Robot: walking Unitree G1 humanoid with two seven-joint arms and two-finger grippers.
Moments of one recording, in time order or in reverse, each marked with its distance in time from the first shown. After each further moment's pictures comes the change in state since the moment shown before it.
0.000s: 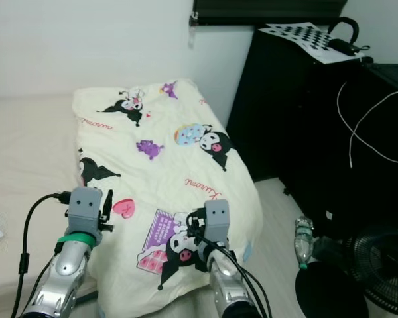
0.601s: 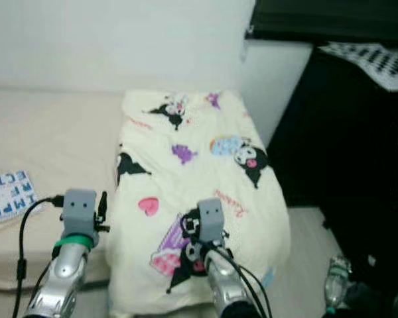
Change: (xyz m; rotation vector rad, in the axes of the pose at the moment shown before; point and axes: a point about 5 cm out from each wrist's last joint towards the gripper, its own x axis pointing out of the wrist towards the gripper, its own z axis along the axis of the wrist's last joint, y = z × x) left arm -0.002 0.000 -0.003 -0.045 0.017 0.043; right arm 0.001 0.006 0.002 -0.044 -0.012 0.058
